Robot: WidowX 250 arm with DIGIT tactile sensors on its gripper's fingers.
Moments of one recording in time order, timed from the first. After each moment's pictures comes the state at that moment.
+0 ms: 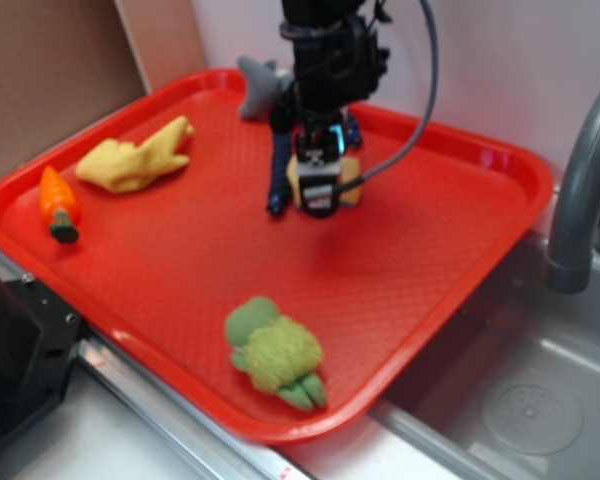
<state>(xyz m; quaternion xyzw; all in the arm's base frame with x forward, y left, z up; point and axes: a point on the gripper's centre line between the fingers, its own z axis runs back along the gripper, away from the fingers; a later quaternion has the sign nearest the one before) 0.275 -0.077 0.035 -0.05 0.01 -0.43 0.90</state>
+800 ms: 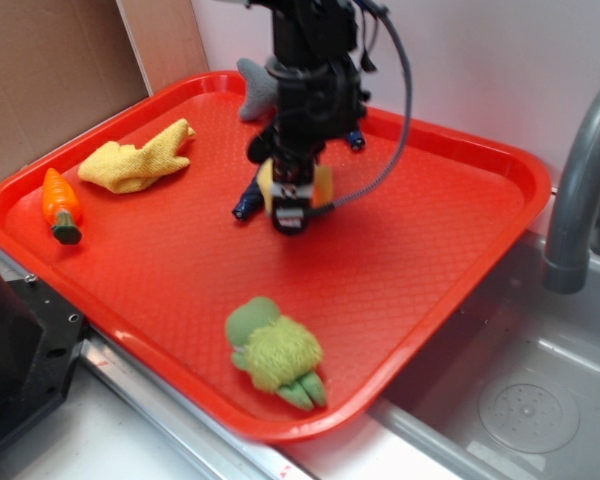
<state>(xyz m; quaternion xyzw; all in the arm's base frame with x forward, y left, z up) 0.255 -0.066 0.052 0.01 0.02 -0.41 0.91</state>
